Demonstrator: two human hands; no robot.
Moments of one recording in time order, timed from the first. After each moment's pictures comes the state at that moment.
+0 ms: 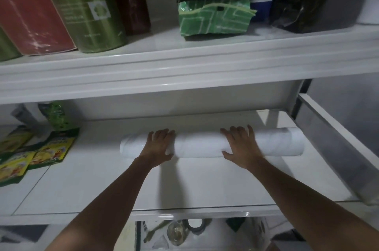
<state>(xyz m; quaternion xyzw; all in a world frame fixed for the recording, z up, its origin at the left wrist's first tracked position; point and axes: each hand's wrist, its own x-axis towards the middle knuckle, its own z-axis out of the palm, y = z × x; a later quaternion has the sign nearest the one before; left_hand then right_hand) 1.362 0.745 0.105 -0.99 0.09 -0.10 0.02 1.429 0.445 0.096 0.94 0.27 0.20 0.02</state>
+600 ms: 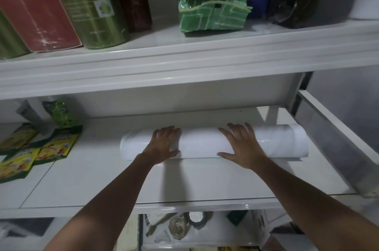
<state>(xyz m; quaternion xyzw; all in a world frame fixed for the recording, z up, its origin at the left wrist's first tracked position) 1.356 0.734 0.110 -0.99 0.10 -0.09 -0.02 1.412 0.435 0.098 0.93 0.32 0.20 -0.02</state>
